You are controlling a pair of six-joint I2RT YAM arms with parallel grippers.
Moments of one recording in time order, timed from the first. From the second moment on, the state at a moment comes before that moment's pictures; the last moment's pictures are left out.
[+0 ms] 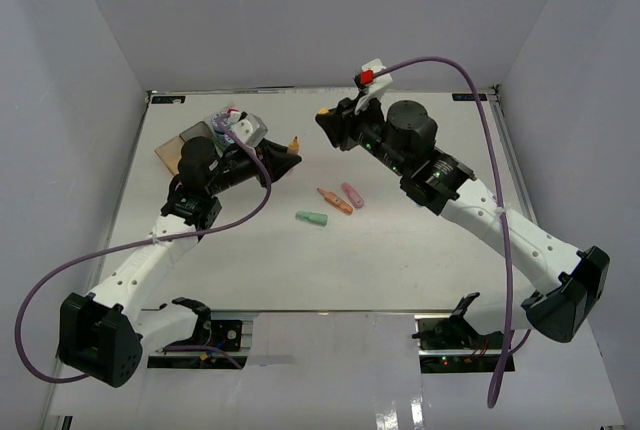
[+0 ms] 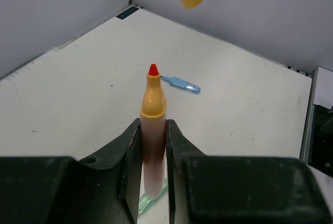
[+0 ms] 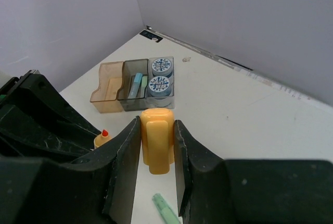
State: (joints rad) left arm -0.37 1.10 0.84 0.27 0.67 -0.10; right arm 0.81 1.32 1.37 -0.05 0.04 0.12
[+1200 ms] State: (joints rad) left arm -0.39 1.03 0.71 0.47 0.53 -0.15; right arm 1.02 1.41 1.15 0.55 0.25 0.15
